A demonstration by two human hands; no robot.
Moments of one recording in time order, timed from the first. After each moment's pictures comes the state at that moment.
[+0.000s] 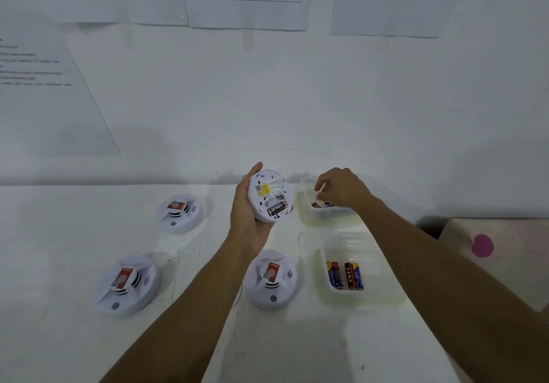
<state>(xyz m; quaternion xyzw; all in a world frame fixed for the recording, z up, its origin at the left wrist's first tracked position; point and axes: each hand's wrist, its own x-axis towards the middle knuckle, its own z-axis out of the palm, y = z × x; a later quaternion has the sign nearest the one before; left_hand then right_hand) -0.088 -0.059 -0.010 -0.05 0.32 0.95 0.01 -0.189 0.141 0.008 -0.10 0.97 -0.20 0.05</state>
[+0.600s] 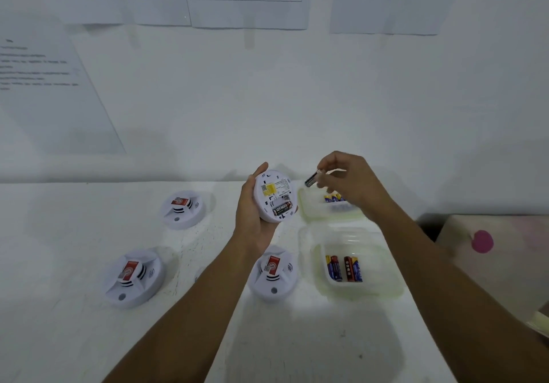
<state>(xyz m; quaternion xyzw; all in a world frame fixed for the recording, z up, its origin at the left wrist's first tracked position) -0.076 -0.051 -0.007 -0.05 0.32 0.95 0.02 -0.118 0.138 0.055 -0.13 0.82 -0.55 0.00</state>
